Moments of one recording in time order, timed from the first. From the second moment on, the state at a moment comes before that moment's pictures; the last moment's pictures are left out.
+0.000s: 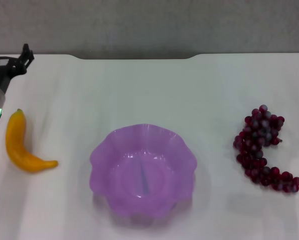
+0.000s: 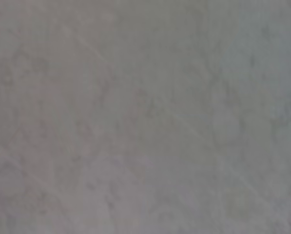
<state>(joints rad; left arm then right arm) -0.70 -2.03 -1.50 -0.21 2.55 0.70 0.02 0.56 2.01 -2.04 -0.20 1.14 -0.94 -0.02</state>
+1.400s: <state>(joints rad) -0.65 -2.03 -1.43 -0.21 2.57 0.81 -0.08 0.52 2.02 -2.10 -0.25 1.12 -1.07 0.01</state>
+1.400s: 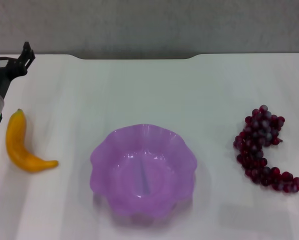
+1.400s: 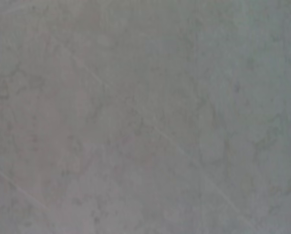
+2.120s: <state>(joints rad) -0.67 -2.03 -1.42 -0.21 2.58 0.77 -0.04 0.55 2.01 -2.09 -0.24 1.12 -0.98 0.01</state>
